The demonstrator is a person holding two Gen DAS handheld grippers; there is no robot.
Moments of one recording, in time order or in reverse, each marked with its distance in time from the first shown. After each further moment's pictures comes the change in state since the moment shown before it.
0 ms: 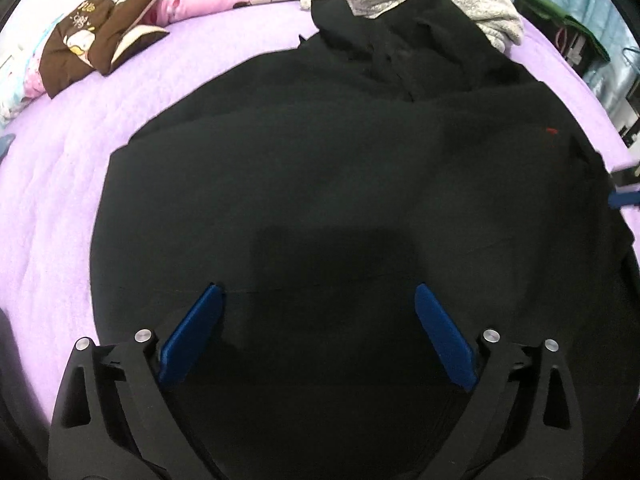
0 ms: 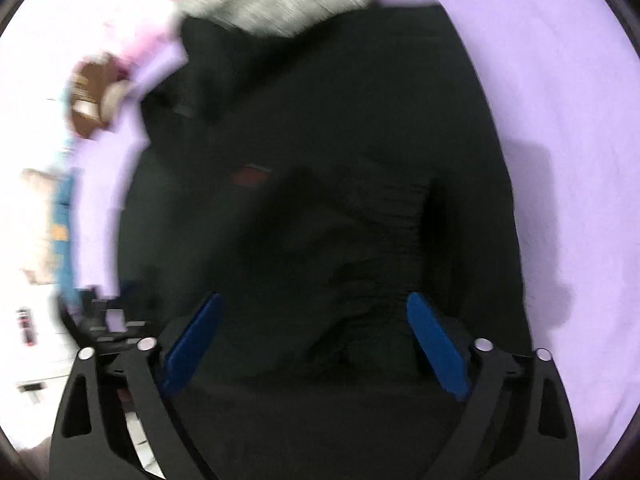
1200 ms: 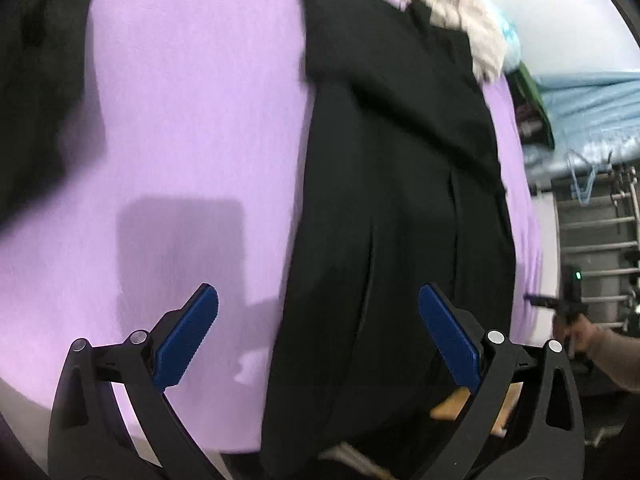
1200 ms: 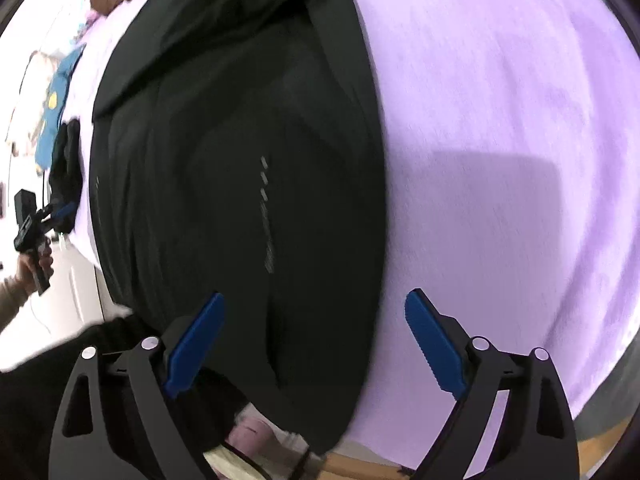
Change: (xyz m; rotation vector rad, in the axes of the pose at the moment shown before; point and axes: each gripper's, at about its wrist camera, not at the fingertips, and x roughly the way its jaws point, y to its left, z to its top) left arm -0.142 0.126 -0.255 -0.467 0.210 -0.473; right arm -0.106 -0.168 -0.263 -0.236 0.223 -0.031
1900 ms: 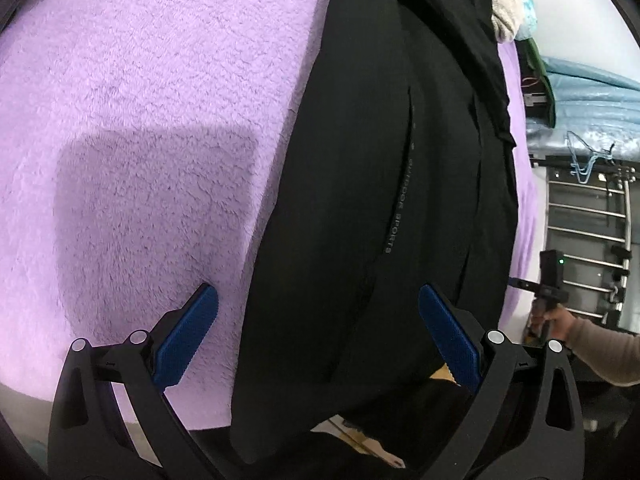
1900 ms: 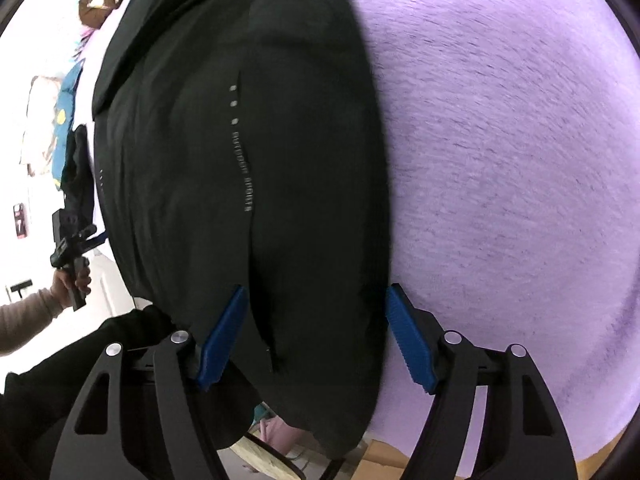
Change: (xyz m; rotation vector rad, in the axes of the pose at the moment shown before) left arm 0.069 0.011 -0.036 -0.068 0.162 -0.090; right arm 0.056 -0.004 -0.010 0.121 0.018 0.115
